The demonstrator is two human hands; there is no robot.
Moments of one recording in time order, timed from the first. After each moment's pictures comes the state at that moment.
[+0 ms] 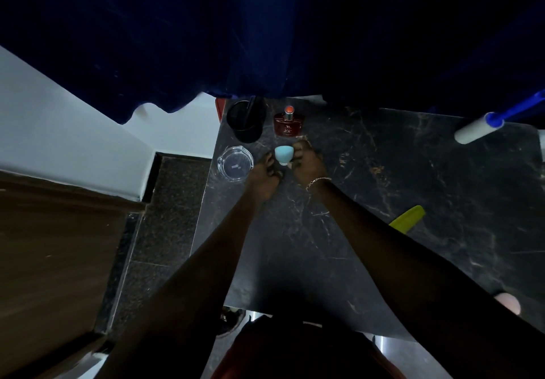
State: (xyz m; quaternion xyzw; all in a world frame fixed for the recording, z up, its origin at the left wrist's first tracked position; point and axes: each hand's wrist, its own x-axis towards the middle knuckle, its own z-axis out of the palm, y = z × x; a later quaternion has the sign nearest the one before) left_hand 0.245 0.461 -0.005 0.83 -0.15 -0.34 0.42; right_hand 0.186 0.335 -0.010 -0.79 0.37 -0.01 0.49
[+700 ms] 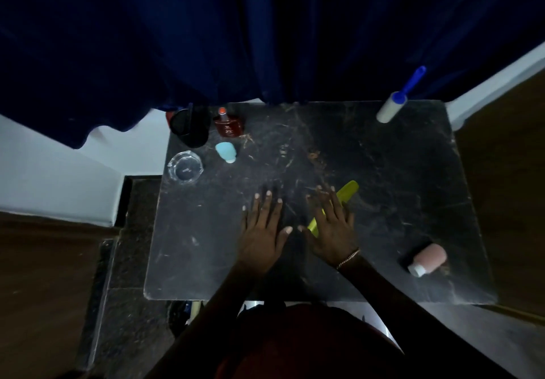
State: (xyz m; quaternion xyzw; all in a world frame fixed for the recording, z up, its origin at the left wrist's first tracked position) left_hand 0.036 0.490 -0.023 0.86 -0.48 -0.13 0.11; right_hand -0.108 0.333 -0.011 -0.95 0.30 0.00 0.11
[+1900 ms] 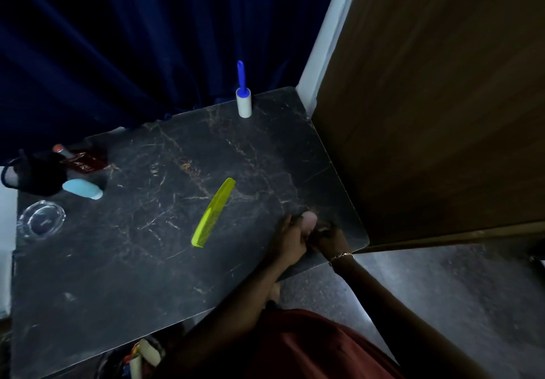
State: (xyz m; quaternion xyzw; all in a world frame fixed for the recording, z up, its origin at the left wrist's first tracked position) left_hand -0.236 0.288 -0.012 0.74 -0.51 -0.41 0.16; right_hand -0.364 0.237 -0.002 -0.56 0.68 -0.04 0.48
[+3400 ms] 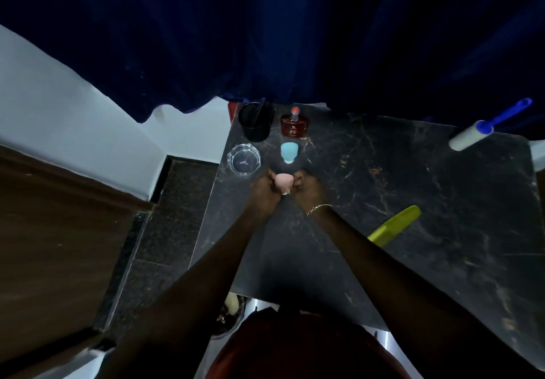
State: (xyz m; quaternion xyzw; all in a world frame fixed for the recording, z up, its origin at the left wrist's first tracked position) left_hand 0.194 0.501 0.016 0.87 -0.17 -0.25 0.40; right_hand 0.127 0.393 0.022 -0.82 0.36 0.02 0.44
